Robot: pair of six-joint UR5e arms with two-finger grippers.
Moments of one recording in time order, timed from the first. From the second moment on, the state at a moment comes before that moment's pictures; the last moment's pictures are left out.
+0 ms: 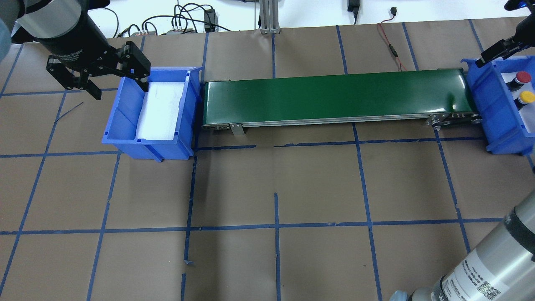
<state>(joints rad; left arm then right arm) -1.49 -1.57 -1.52 -1.60 1.54 -0.04 1.00 -0.94 1.23 -1.95 -1.35 -0.90</state>
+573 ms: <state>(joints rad) -1.49 -1.57 -1.52 -1.60 1.54 -0.04 1.06 -1.07 1.24 -1.89 -1.45 -0.83</state>
